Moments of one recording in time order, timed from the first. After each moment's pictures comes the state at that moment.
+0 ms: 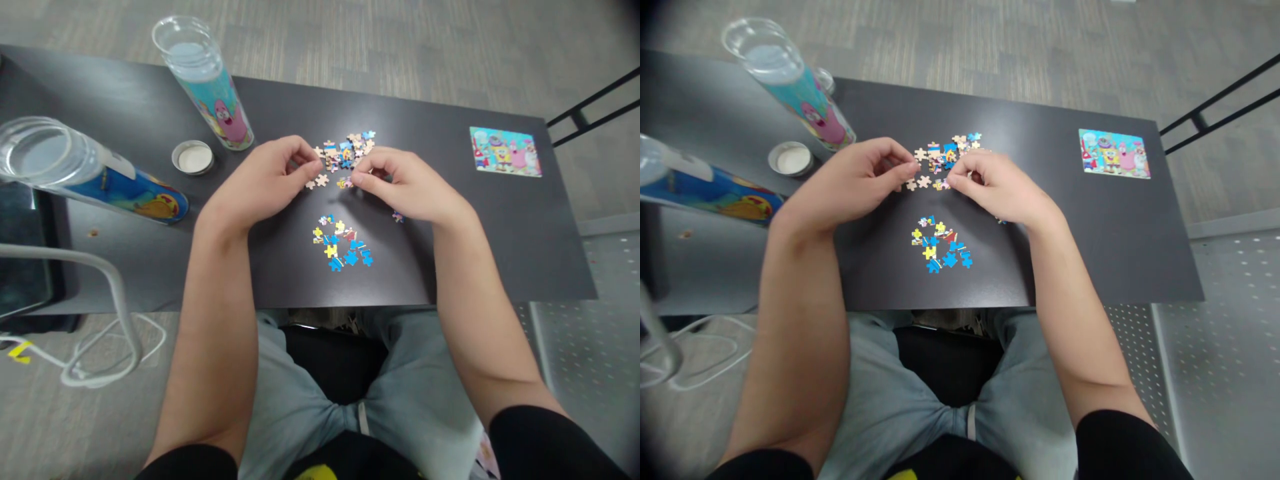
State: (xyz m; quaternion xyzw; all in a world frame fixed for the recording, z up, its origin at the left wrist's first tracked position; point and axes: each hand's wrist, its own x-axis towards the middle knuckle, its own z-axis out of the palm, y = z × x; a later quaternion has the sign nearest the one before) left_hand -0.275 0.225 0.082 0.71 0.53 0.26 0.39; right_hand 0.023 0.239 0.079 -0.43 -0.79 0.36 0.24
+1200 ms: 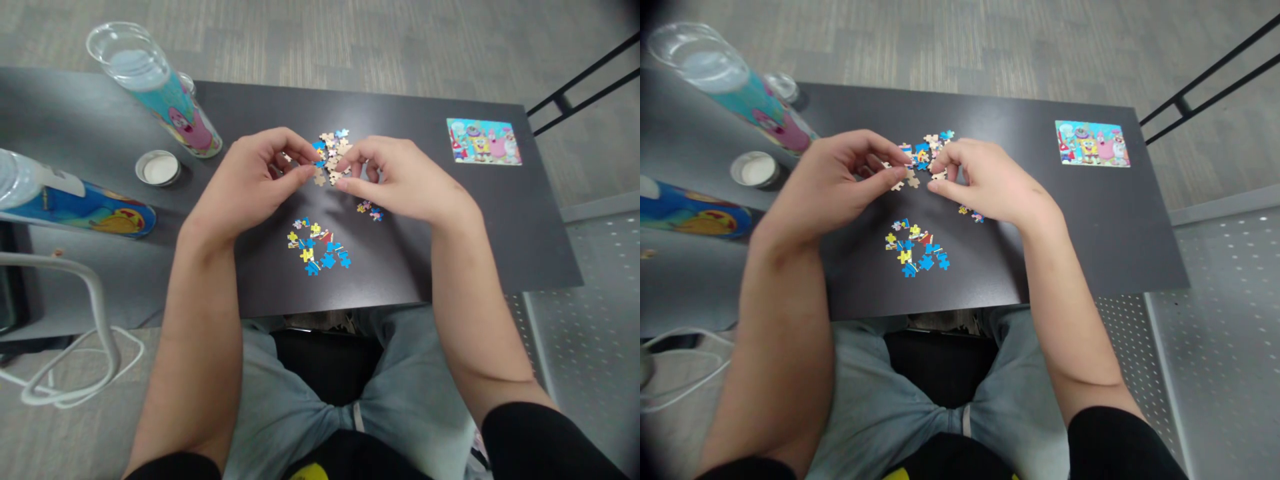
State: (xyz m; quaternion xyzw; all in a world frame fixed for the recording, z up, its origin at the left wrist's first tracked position) left_hand -0.248 0.222 0.096 0.74 0.49 0.30 0.36; right_hand 0.042 0.227 0.109 -0.47 -0.81 0.30 0.19
